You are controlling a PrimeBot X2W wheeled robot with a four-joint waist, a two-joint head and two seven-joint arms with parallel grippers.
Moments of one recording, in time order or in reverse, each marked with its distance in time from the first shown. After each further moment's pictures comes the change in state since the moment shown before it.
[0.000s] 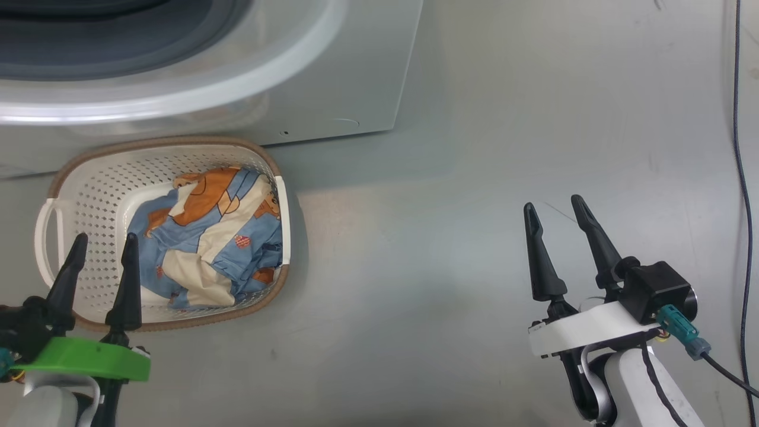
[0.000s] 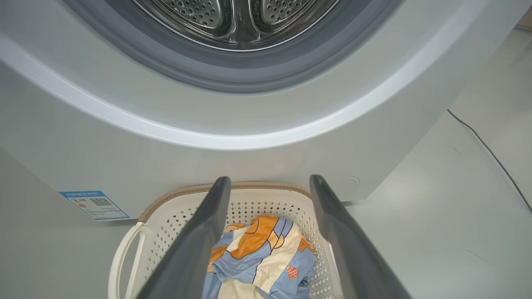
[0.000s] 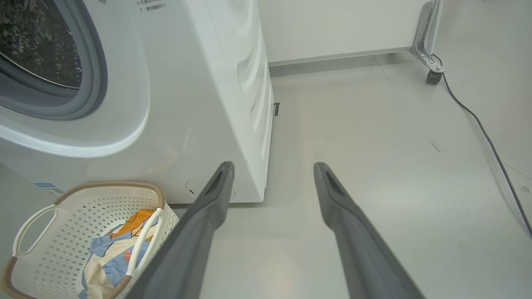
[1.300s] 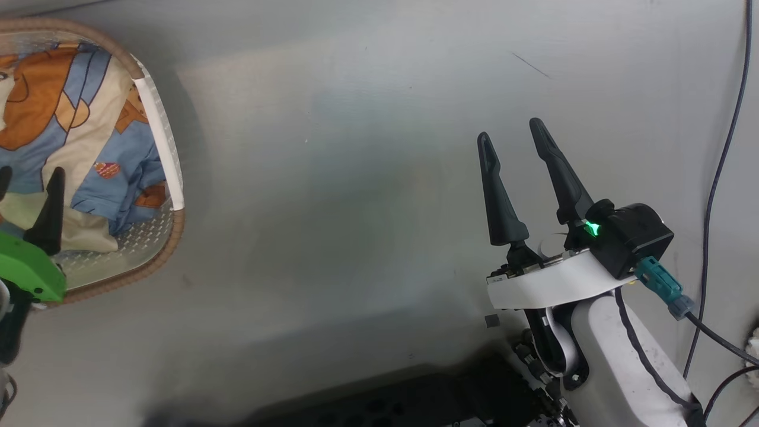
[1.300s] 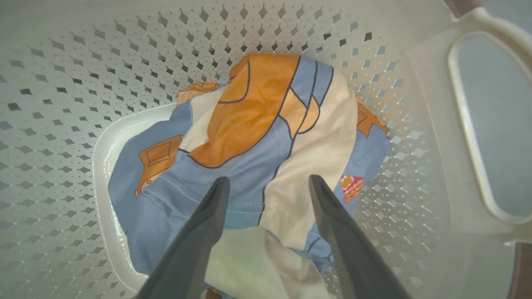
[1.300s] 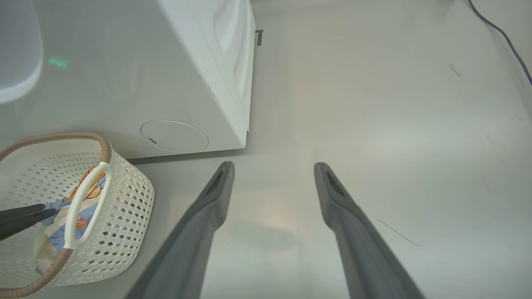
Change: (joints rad) left arm -0.383 0.228 -0.224 0.348 -0.175 0.000 0.176; right arm -0.182 -0.005 0.153 -0.072 0.060 -0.070 0.000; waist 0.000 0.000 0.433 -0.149
